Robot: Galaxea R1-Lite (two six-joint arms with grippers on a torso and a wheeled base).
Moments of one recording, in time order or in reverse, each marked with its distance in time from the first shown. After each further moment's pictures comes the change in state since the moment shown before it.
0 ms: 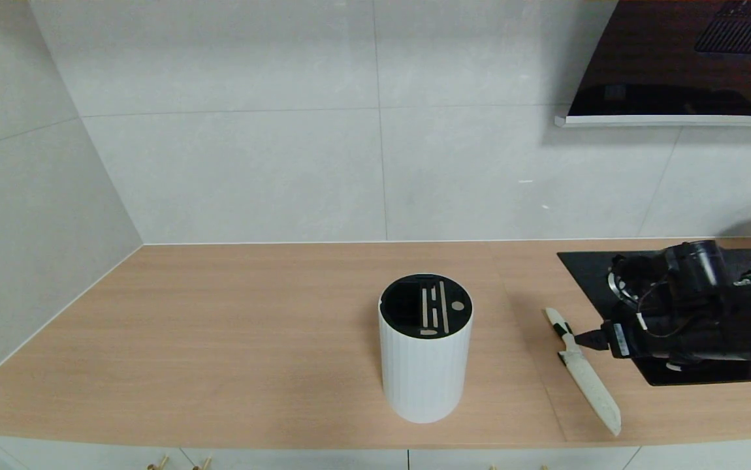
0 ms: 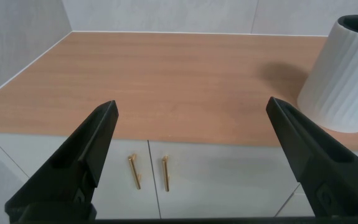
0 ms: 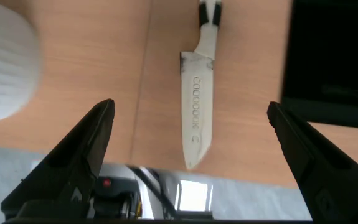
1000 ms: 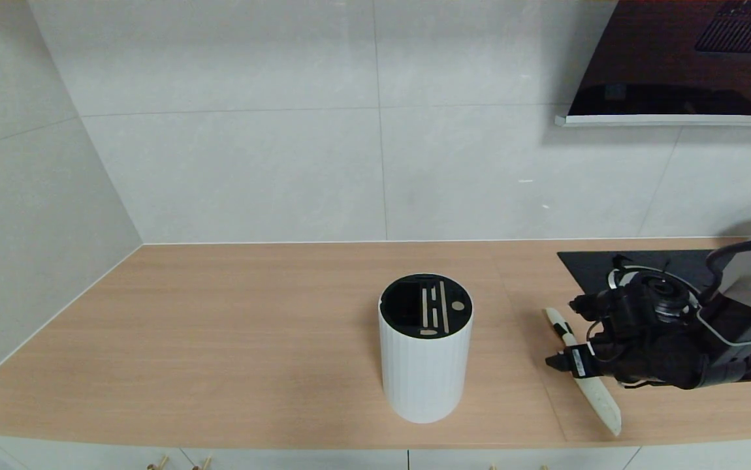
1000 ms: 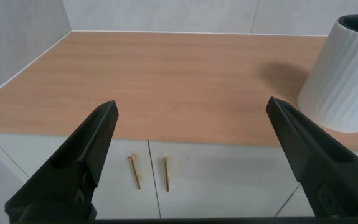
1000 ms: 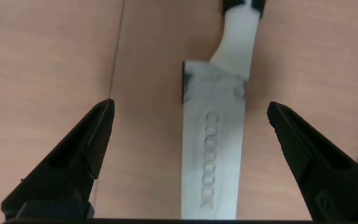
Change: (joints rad) left arm 0.000 0.000 0.000 0.000 0.000 0.000; right arm -0.001 0.379 -0.040 -0.315 -0.003 -0.016
